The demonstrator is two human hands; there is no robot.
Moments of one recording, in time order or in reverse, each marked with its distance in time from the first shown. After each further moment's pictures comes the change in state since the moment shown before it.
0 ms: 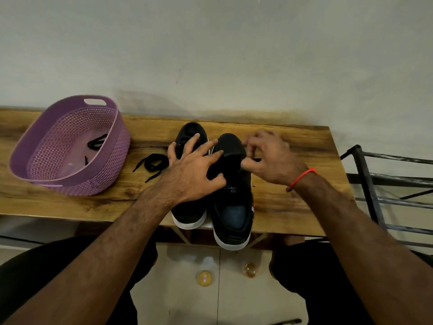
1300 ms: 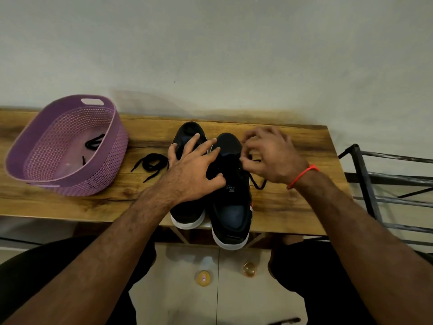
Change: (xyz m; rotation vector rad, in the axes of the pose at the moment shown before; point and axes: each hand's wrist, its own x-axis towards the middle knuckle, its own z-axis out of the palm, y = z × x) left_hand 0.002 0.002 0.003 -0.020 -0.001 -0.004; right_hand 0.000 0.004 -0.004 -0.220 -0.021 -0.087
